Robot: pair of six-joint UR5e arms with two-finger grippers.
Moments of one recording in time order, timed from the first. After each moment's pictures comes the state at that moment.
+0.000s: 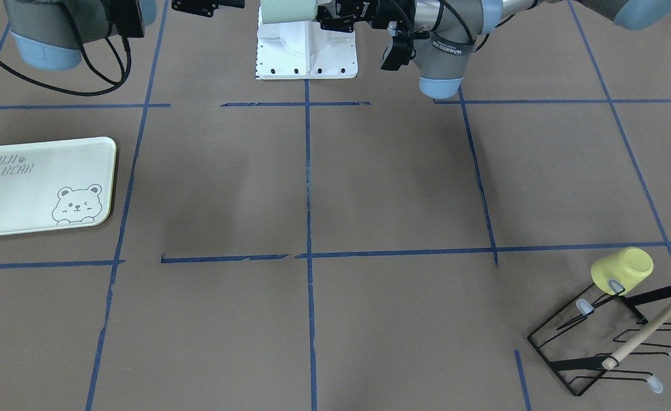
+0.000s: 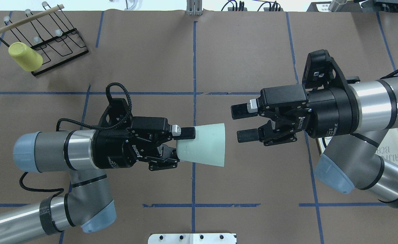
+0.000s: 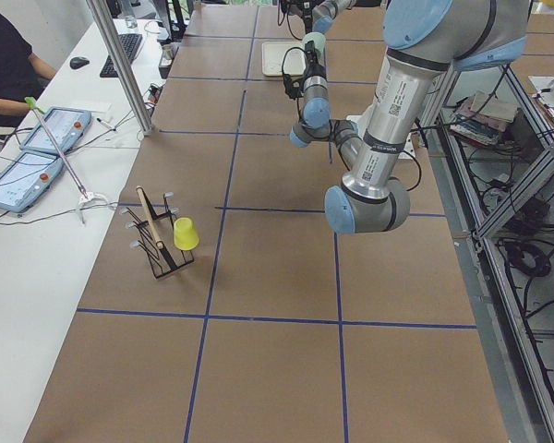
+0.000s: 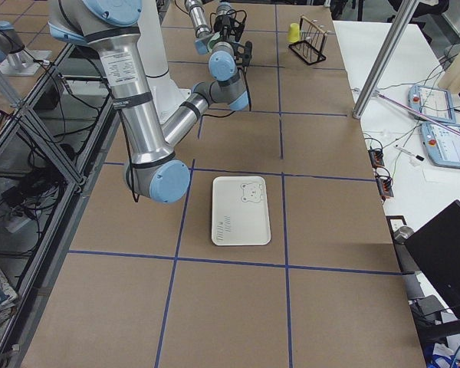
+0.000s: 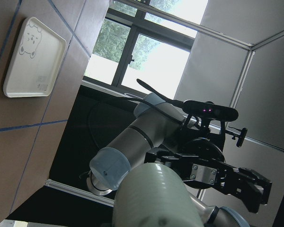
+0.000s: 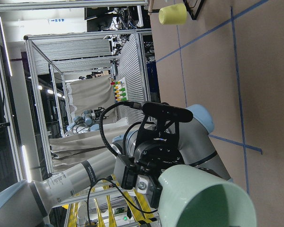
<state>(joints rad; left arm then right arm) -0.41 -2.08 -1.67 -3.46 -1.78 -2.21 0.68 -1.23 1.97 -0.06 2.19 2.11</state>
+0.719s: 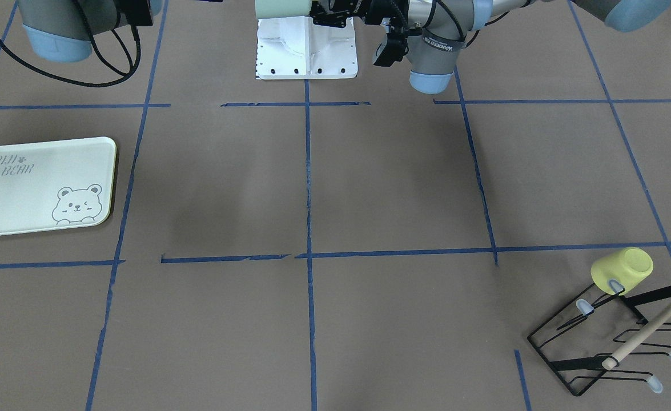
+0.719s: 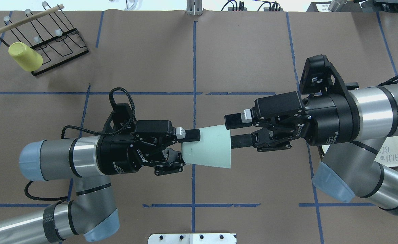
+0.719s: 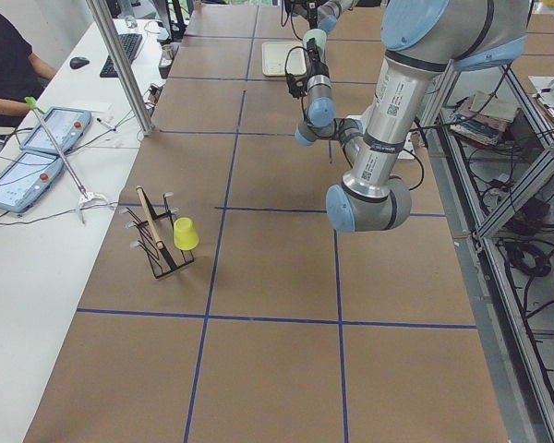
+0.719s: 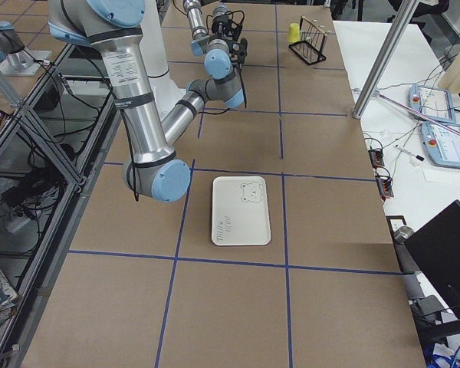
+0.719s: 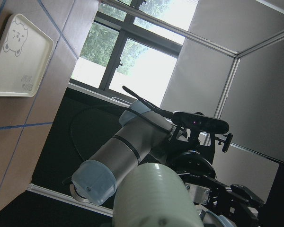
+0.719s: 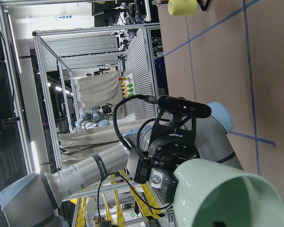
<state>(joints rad) -0.38 -2.09 -1.67 -3.46 -1.72 -2.21 0.66 -1.23 2.00 -0.06 2.16 2.11</state>
